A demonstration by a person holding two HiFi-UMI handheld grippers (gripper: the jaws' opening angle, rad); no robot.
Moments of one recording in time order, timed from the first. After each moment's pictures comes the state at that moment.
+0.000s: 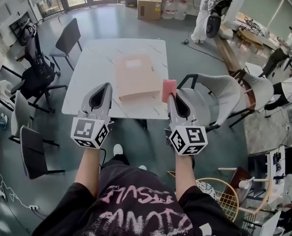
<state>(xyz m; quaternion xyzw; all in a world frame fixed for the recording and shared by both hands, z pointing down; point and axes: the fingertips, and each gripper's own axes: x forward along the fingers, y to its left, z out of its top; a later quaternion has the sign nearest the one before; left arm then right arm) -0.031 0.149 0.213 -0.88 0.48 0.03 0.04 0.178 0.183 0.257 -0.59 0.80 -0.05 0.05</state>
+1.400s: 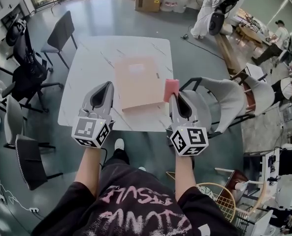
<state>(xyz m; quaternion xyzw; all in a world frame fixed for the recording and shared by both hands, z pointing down) -0.059 0.031 0.248 -0.88 0.47 0.03 0.00 0.151 0.075 0.280 -0.61 0.79 -0.07 0.02</state>
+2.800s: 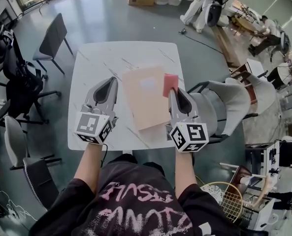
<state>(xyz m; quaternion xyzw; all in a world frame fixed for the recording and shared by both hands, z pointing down) -0.107 -0.116 0.252 -0.91 0.41 0.03 -0.02 0.079 -0.059 0.276 -0.64 0.76 -0.07 0.00</state>
